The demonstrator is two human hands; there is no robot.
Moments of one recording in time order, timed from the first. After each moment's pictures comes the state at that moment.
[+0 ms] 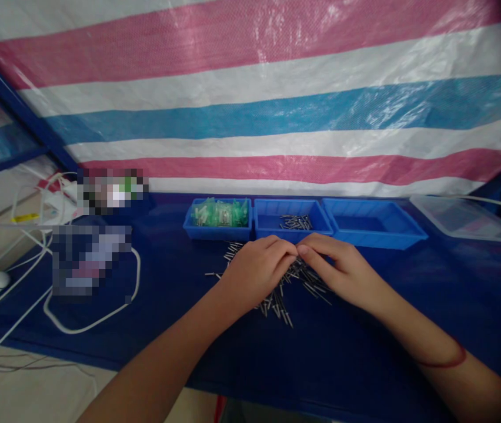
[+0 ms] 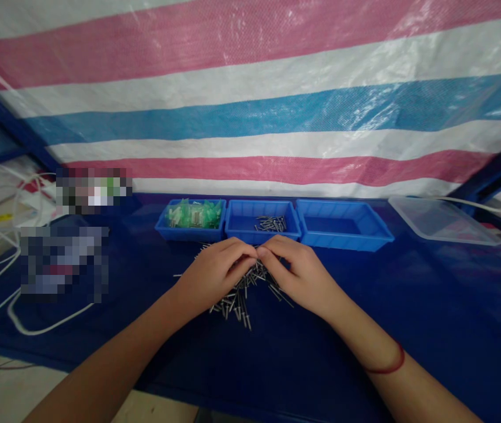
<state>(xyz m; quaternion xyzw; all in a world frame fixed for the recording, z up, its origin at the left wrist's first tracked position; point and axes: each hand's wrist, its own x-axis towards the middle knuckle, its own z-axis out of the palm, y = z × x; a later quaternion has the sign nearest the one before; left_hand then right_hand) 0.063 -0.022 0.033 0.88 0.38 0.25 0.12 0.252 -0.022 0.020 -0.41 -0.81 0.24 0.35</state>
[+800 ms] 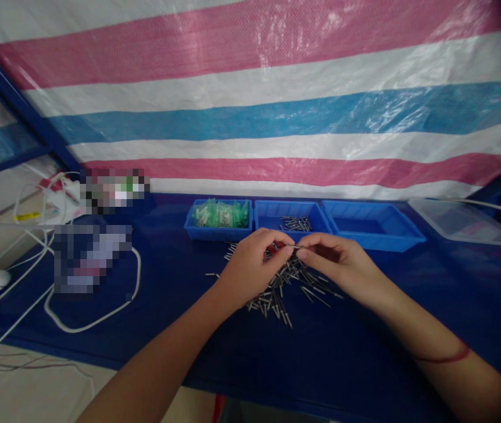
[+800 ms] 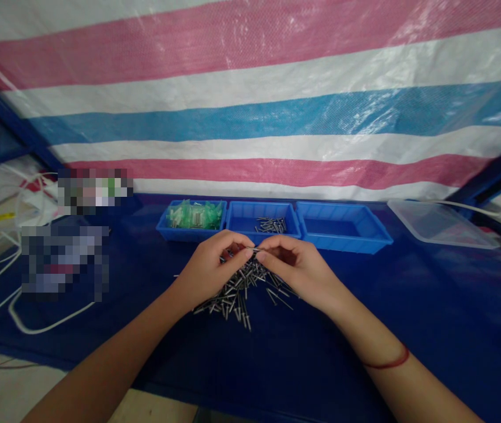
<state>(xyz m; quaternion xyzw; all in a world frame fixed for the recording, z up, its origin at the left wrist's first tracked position) 0.063 -0.019 0.034 0.78 0.42 0.37 0.28 0.249 -0.021 0.018 -0.44 -0.65 0.45 0.42</state>
